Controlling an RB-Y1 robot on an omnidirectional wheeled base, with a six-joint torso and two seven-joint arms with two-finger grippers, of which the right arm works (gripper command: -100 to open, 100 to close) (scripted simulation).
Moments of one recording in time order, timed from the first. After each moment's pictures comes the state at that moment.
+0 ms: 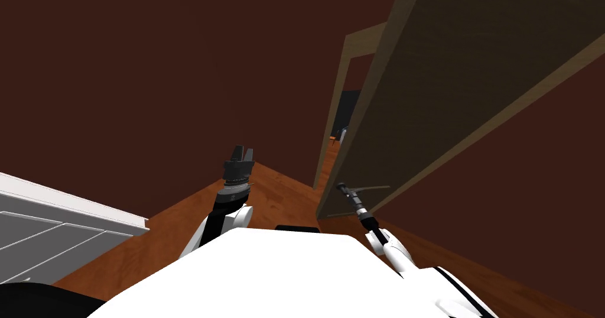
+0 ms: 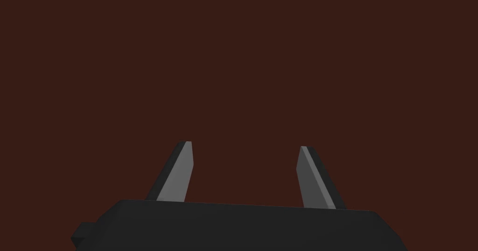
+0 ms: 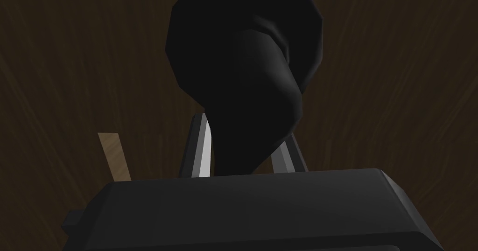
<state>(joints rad) -0.10 -0.54 0.13 -0.48 0.02 -1.08 -0.46</state>
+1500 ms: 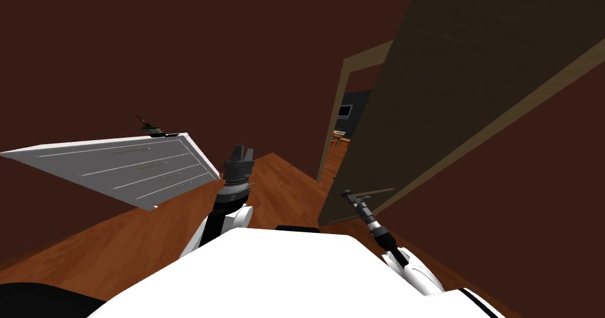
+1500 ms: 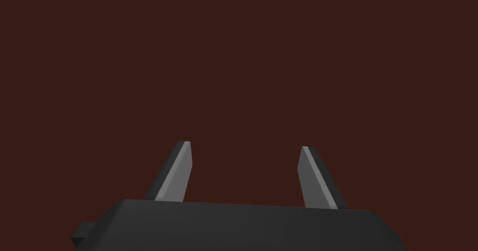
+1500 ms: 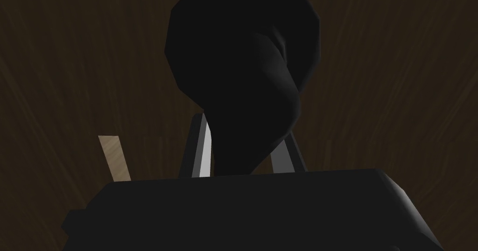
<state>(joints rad) 0.00 -0.61 0.15 -0.44 0.03 -1.25 -0.52</state>
